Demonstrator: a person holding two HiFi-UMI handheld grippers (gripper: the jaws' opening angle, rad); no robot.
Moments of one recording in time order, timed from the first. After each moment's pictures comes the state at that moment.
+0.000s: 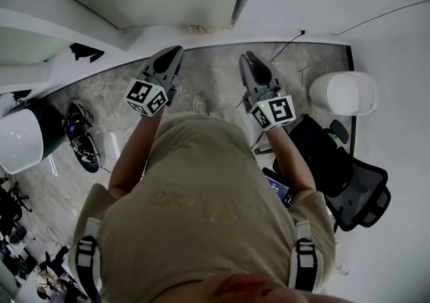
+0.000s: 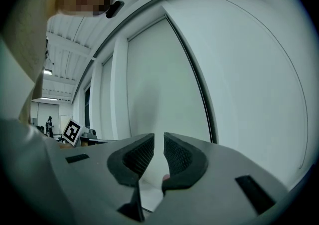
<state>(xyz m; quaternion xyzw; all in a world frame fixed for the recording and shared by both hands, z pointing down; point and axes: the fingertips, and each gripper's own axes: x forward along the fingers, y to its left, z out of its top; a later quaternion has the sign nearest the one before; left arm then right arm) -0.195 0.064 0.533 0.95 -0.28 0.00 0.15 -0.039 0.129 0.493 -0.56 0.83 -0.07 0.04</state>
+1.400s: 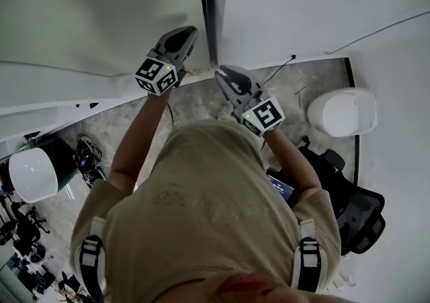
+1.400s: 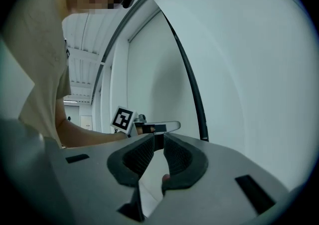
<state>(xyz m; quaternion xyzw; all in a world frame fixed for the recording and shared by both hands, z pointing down) 0.070 -0.190 0.479 0.97 -0.21 0.01 0.09 0.087 -0.062 0.466 -0.46 0.89 -0.06 0.05</state>
